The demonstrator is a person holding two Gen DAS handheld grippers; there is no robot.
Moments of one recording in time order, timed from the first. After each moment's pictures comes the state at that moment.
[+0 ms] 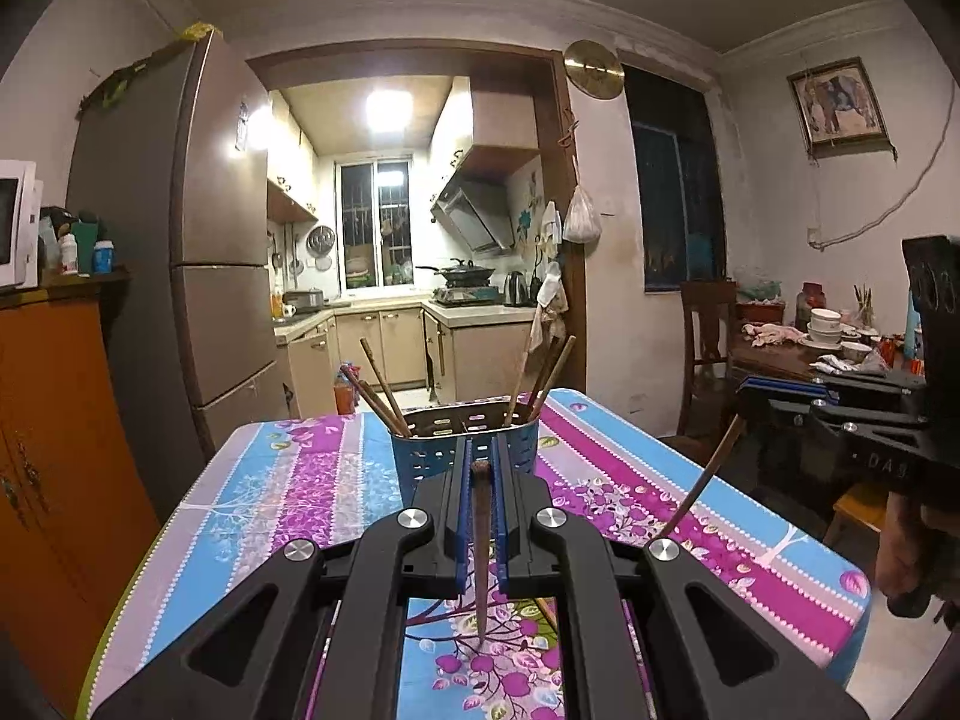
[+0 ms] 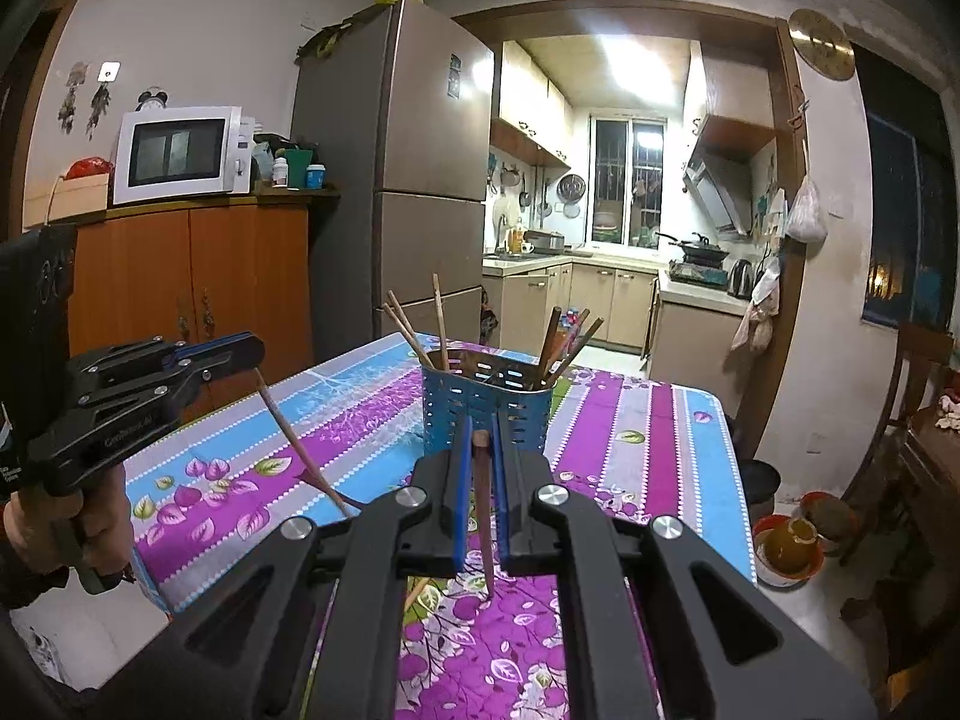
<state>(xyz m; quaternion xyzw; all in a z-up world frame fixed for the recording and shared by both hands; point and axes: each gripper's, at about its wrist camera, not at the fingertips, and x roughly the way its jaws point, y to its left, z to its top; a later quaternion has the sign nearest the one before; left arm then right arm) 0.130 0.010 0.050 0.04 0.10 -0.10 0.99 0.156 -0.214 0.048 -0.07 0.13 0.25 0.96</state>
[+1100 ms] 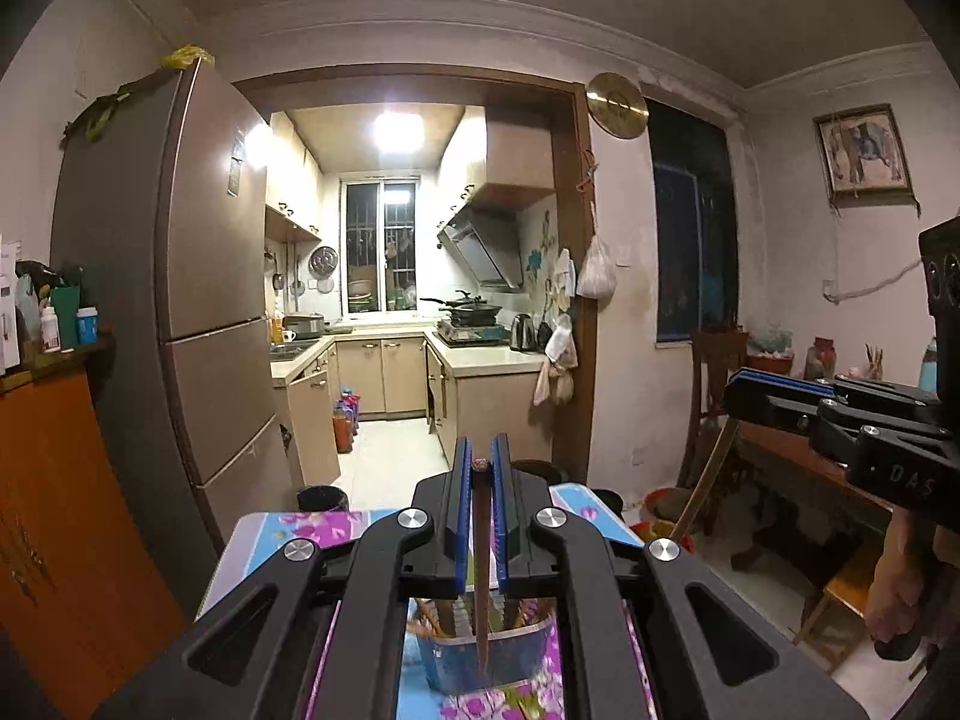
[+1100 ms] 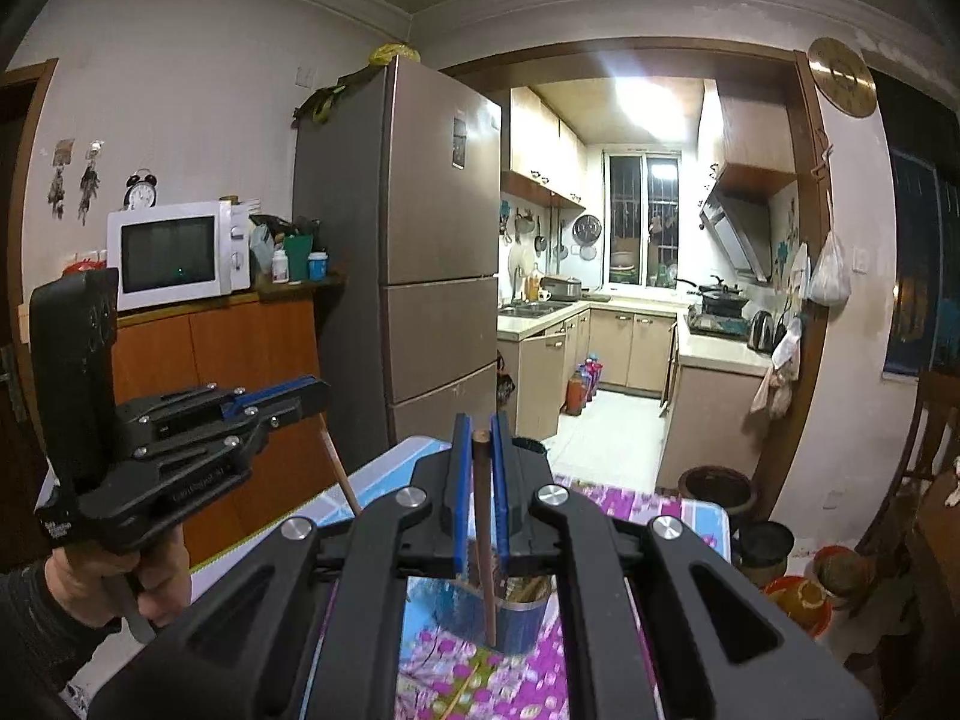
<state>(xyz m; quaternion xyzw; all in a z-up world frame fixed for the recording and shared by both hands) 0.224 0.015 0.234 0.02 0.08 -0.10 0.99 0.228 -0.187 0.233 -0.05 0.10 0.27 0.96</state>
